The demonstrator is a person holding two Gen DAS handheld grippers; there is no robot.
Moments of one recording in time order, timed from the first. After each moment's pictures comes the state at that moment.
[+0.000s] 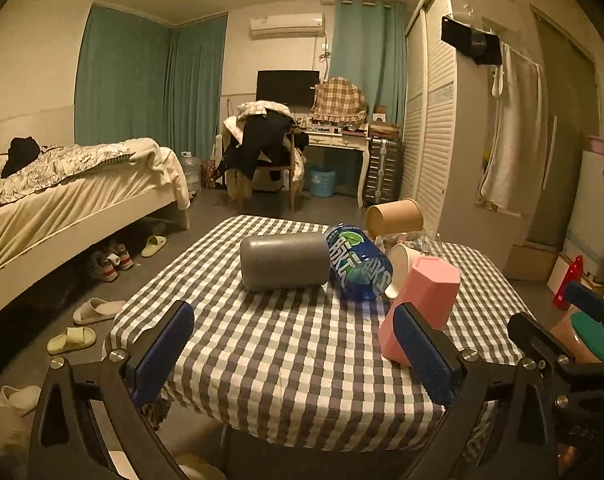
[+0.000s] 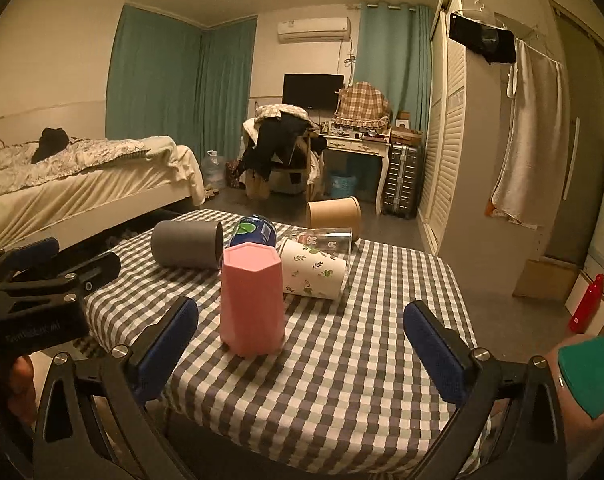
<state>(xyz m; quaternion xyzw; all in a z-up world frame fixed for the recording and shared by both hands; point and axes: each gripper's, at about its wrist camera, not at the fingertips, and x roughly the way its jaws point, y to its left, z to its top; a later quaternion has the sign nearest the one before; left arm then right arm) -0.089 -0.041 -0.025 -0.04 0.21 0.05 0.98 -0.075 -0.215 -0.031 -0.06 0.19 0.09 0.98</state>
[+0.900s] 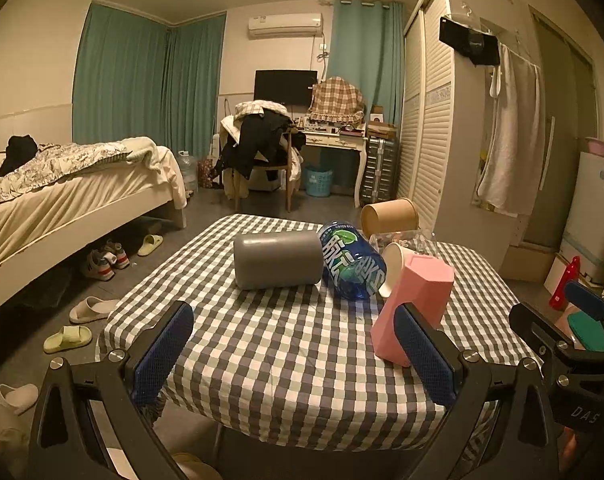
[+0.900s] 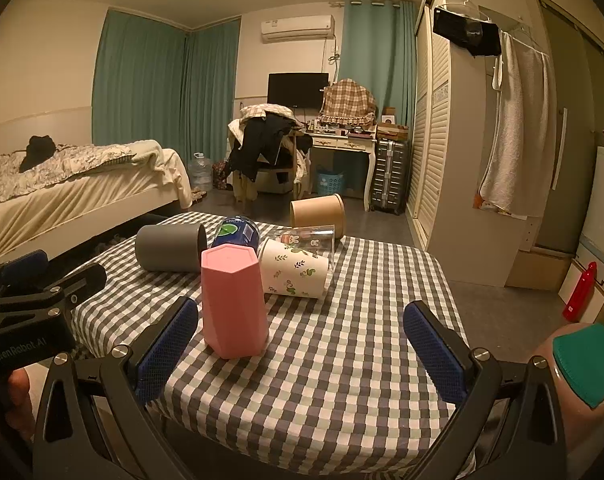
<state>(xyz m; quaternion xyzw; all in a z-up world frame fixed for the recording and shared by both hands) -0.090 -0.044 -0.029 -0.04 0.21 0.04 0.98 -0.070 -0.231 -0.031 -0.04 0.19 0.08 0.98</state>
